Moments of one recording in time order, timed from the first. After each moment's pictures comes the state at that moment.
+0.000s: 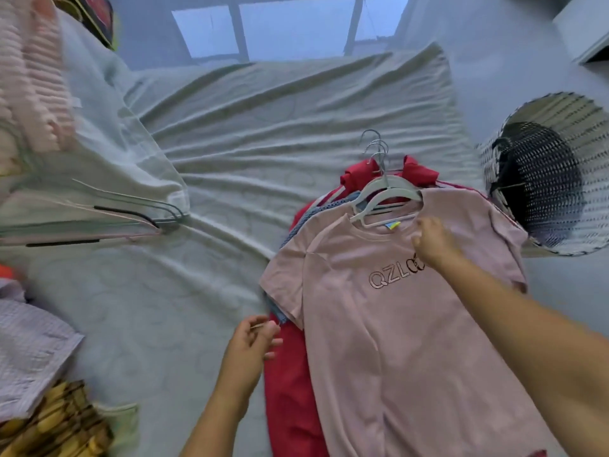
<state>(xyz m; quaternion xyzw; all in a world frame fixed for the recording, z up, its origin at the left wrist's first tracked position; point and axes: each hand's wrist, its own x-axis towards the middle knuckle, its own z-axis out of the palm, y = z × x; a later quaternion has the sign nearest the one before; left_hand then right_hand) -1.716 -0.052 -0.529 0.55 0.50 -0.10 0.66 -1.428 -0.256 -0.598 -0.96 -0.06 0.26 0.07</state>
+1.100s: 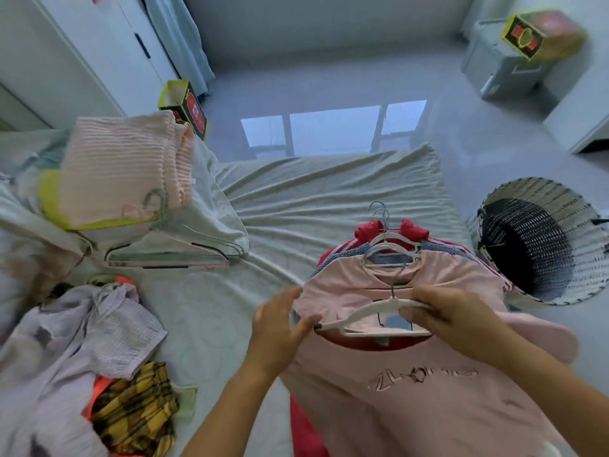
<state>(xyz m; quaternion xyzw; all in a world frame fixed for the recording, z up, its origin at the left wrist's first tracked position) -1.739 -0.075 -0.369 0.86 0.28 0.00 0.43 -1.579 -0.300 -0.327 -0.86 -0.41 0.19 0.25</state>
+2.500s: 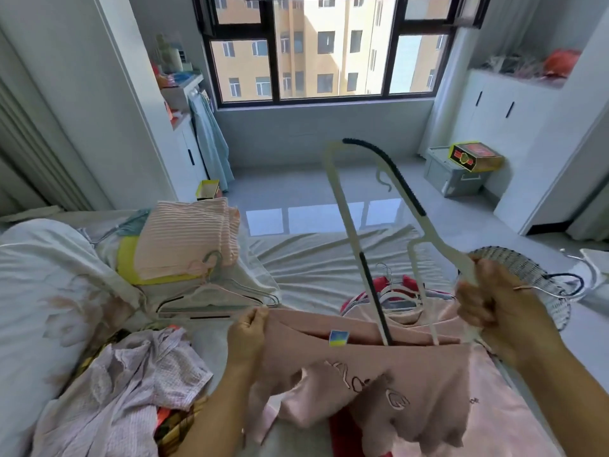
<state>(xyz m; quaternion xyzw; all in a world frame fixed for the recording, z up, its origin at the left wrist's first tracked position) -1.899 -0.003 -0.263 0.68 0.36 0.24 0.59 -1.780 -0.277 -0.151 -0.55 -0.14 0.20 0.80</state>
